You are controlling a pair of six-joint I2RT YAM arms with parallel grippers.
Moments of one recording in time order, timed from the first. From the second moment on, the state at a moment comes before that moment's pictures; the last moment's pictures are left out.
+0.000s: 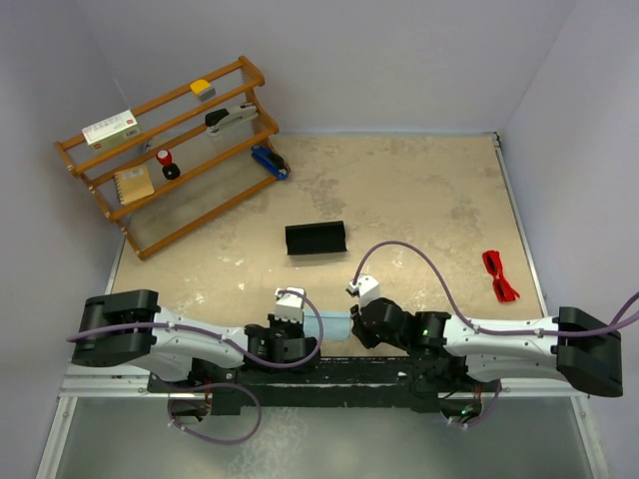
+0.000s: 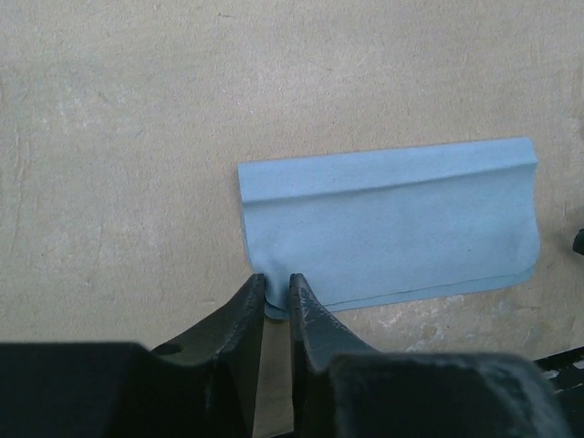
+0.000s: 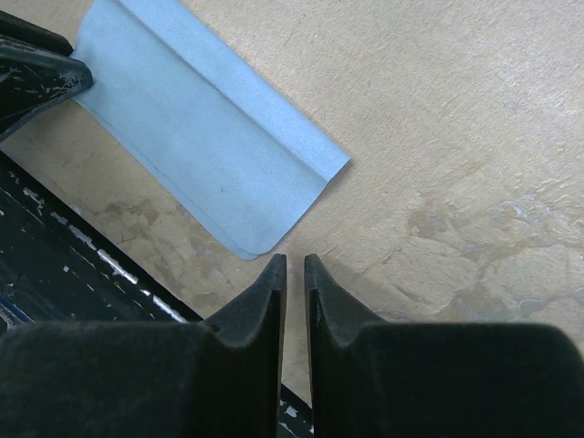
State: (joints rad) left arm -1.51 1.37 0.50 -0.25 -0.83 -1.18; right arm 1.24 1.03 0.35 -0.13 0.30 0.54
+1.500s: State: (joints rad) left arm -1.54 1.33 0.47 -0.19 -0.78 -1.17; right arm 1.33 1.21 0.48 -0.26 0.48 0.81
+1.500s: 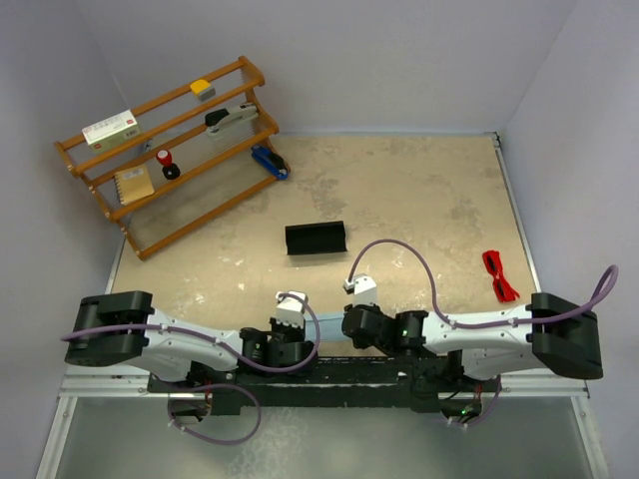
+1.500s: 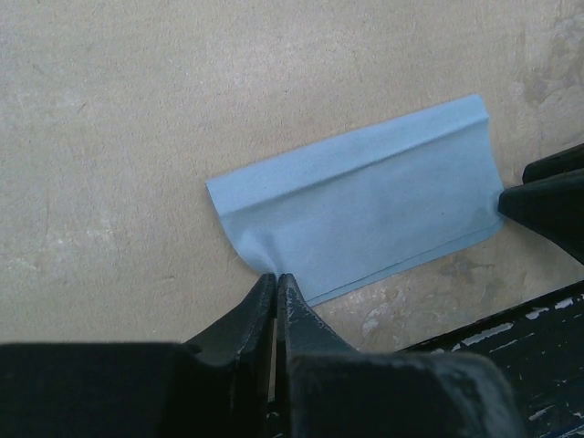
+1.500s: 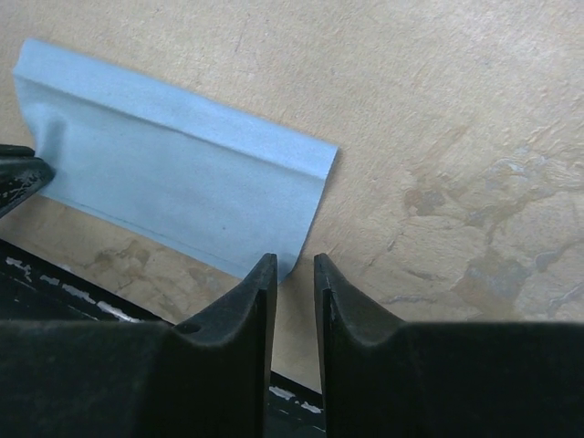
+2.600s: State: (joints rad) left arm -1.55 1.32 0.46 -0.15 -0.78 -1.16; right arm 1.36 1.28 0.50 -0.24 0.50 0.86
